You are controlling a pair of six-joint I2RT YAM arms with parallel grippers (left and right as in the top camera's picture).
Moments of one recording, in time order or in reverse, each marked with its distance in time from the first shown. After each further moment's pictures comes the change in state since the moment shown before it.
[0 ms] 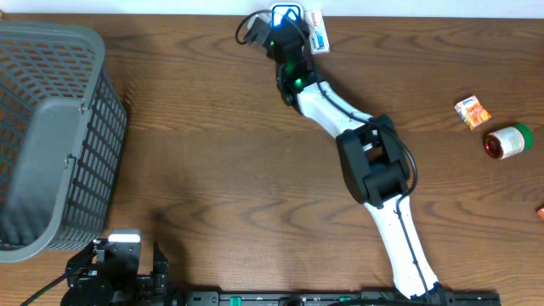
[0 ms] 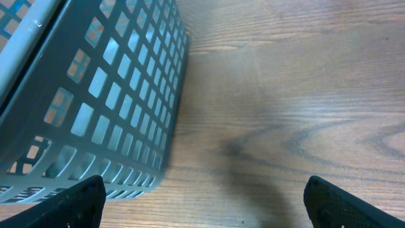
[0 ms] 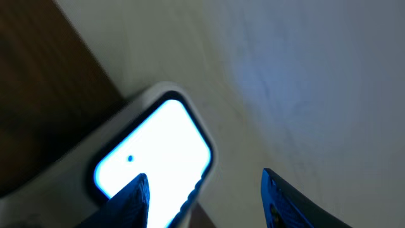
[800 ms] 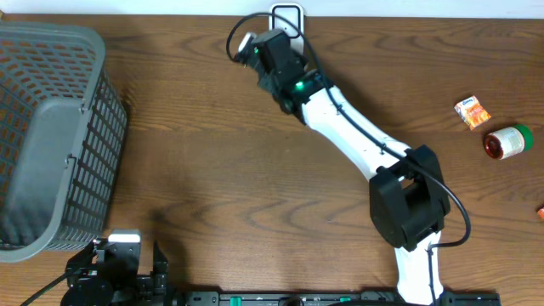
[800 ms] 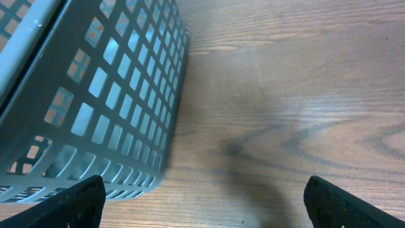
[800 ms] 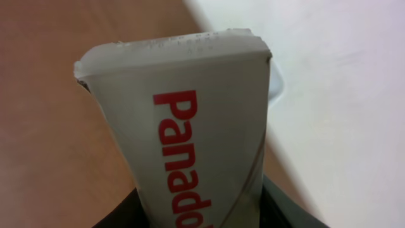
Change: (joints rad) left arm 0.000 0.000 0.000 0.000 0.000 0.000; right arm 0.090 -0.418 -0.202 -0.628 -0.097 0.323
